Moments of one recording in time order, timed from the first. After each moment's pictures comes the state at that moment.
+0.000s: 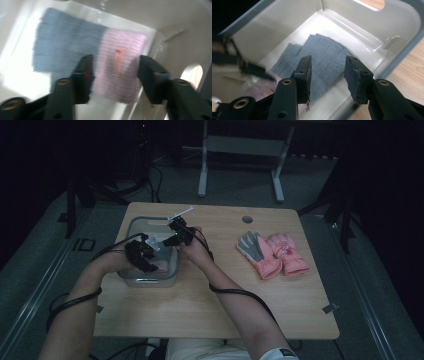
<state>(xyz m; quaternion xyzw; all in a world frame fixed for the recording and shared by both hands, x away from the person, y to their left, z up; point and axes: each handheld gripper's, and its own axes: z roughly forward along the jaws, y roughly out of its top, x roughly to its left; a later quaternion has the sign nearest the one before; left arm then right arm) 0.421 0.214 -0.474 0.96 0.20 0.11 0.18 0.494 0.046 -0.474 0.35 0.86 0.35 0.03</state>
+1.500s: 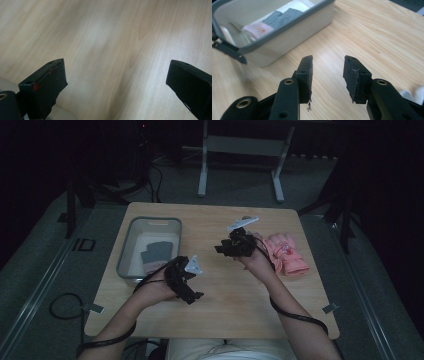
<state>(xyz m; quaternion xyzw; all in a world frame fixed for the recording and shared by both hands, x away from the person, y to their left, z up) 0.335 0.080 -0.469 0.93 0.18 0.11 0.30 0.438 -0.134 -0.434 0.31 0.86 0.38 0.11</state>
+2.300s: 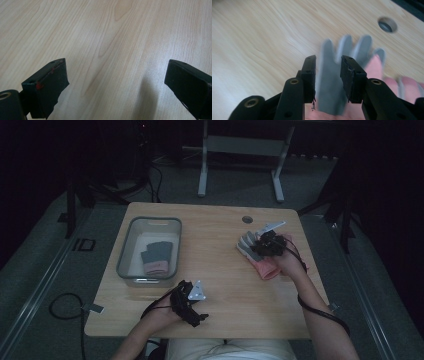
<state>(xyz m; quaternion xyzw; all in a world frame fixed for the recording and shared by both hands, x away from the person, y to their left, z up) 0.297 0.070 -0.540 0.92 0.18 0.12 0.33 0.473 -0.234 -0.469 0.33 0.88 0.29 0.19</state>
